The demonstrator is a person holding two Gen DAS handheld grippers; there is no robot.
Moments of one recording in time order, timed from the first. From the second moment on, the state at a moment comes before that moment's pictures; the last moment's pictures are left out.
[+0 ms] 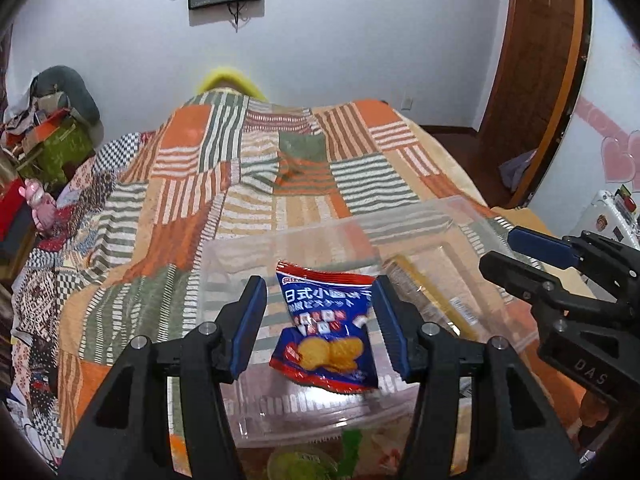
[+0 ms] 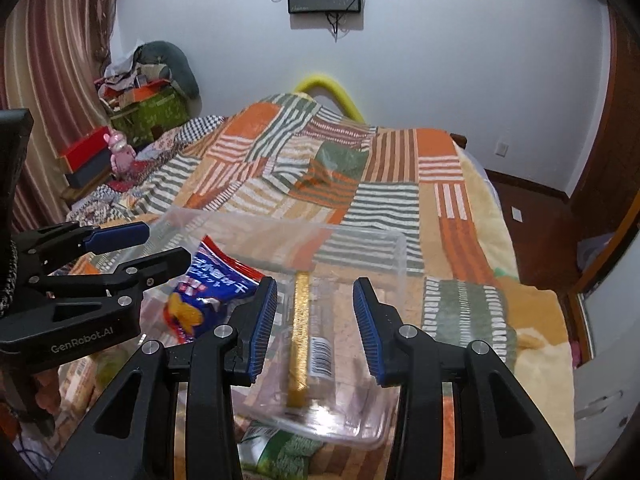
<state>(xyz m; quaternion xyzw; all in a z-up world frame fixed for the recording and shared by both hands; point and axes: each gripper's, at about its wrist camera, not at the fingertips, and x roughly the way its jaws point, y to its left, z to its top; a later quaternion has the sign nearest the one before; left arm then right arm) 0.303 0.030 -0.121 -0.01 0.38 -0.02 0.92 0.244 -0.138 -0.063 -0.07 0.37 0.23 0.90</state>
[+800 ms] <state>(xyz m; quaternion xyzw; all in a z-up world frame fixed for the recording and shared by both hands) 0.158 0.100 -0.080 -0.01 0.34 0.01 0.94 0.151 -0.168 -0.040 -0.07 0.35 0.23 0.90</state>
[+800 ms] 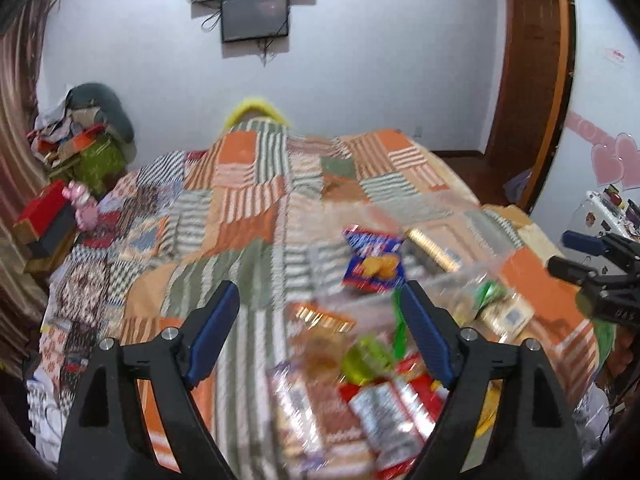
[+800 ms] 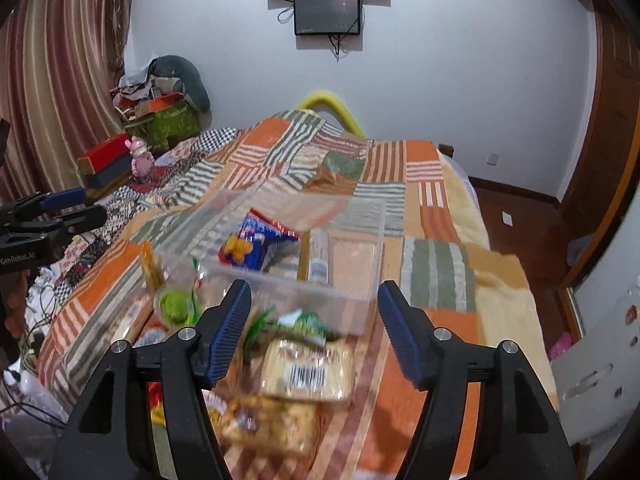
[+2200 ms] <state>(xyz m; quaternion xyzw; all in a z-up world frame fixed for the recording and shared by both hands) 0.145 0.136 -0.229 -0.08 0.46 0.04 0.88 0.154 -0.160 -0.123 -0.07 0.47 0.20 0.86</state>
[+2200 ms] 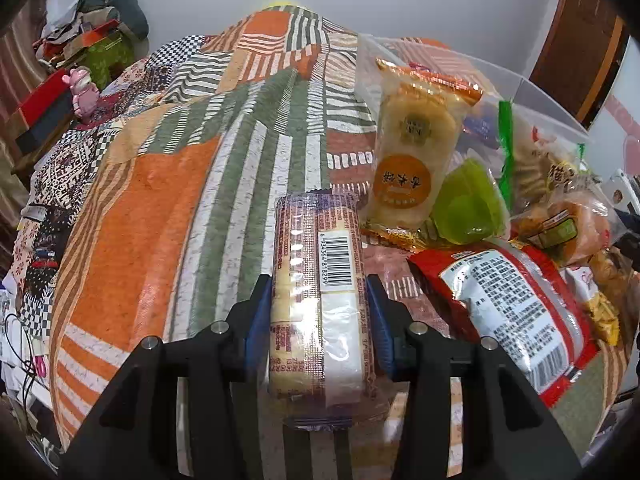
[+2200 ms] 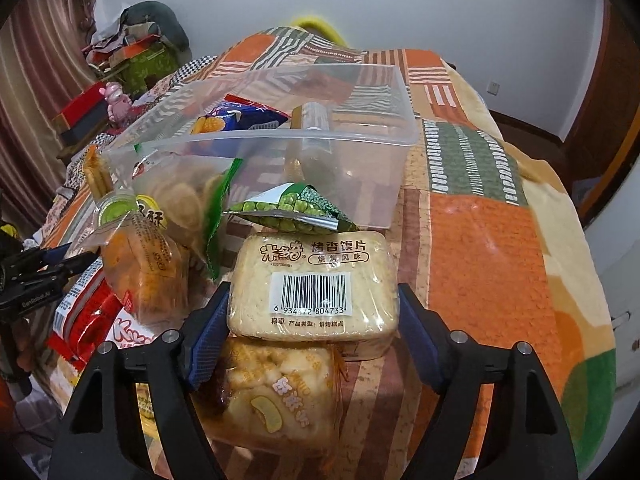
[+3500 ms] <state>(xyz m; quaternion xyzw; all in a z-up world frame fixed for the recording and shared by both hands) 0.212 0.083 -0.091 -0.05 0.33 -0.02 0.94 0.184 -0.152 -0.038 -0.04 0.34 0.23 0.91</state>
